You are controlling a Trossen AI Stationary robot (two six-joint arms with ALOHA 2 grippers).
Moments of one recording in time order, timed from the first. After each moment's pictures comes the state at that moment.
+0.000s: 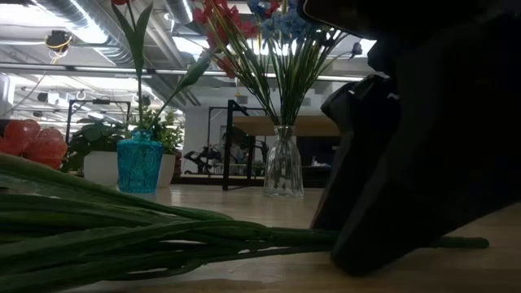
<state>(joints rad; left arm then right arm) -0.99 1.44 0.90 -0.12 -0.75 -0.36 0.64 2.15 1.35 -0.21 0.33 0.44</state>
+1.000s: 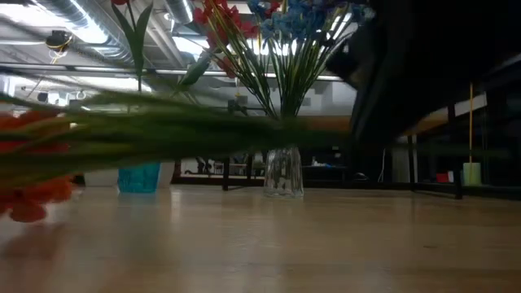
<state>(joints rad) -0.99 1.44 0.90 -0.11 -0.85 -0.26 0.59 1.99 1.35 -0.39 0.21 0.39</state>
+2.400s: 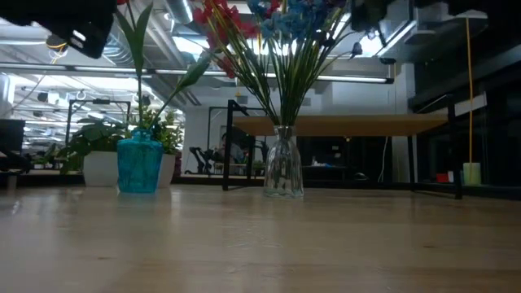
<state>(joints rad) -0.76 1.21 0.42 0.50 -0.66 -0.21 0.52 1.61 0.62 1.00 0.21 -0.11</state>
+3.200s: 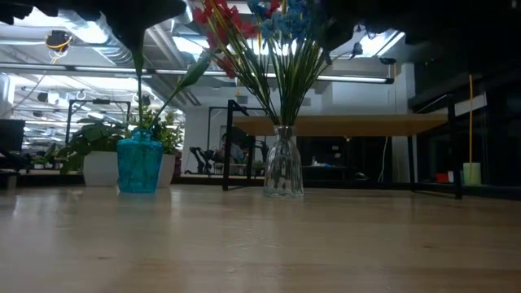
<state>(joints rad) -0.57 1.22 0.42 0.73 -0.61 -0.08 0.43 1.79 0.64 1.28 0.13 -0.14</state>
